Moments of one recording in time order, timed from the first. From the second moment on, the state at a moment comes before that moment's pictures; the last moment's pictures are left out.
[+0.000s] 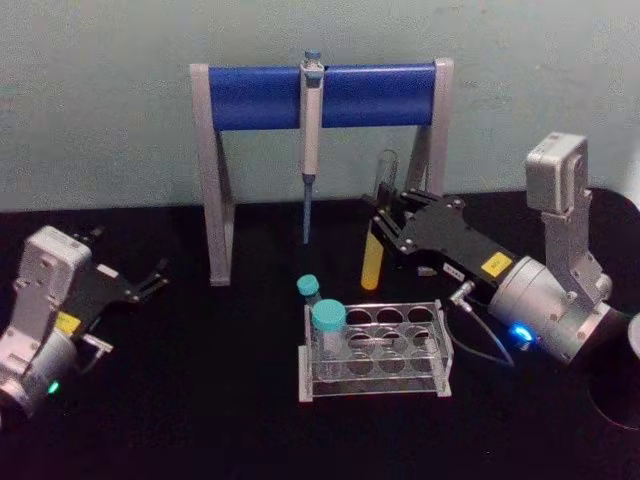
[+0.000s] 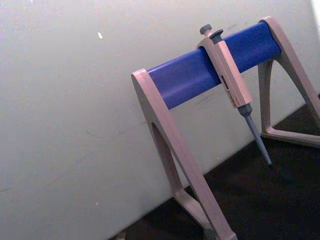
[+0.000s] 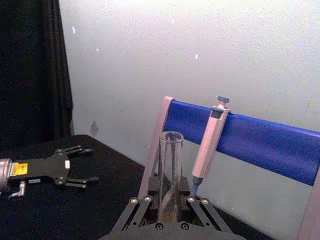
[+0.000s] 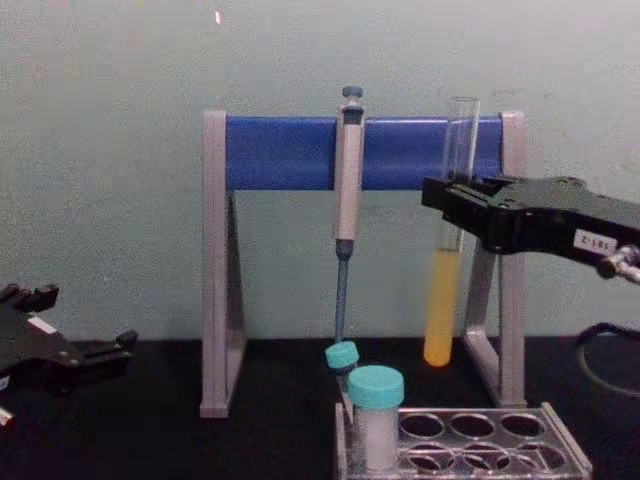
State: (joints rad) left arm -0.20 0.60 0.45 -1.41 -0.25 -0.12 0.03; right arm 0.22 0.40 -0.37 -1.63 0.41 0.00 0.41
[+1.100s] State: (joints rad) left arm -0.20 0.60 0.45 -1.41 -0.25 -0.12 0.03; right arm 0.11 0.47 -0.32 -1.75 0.46 0.05 0.44
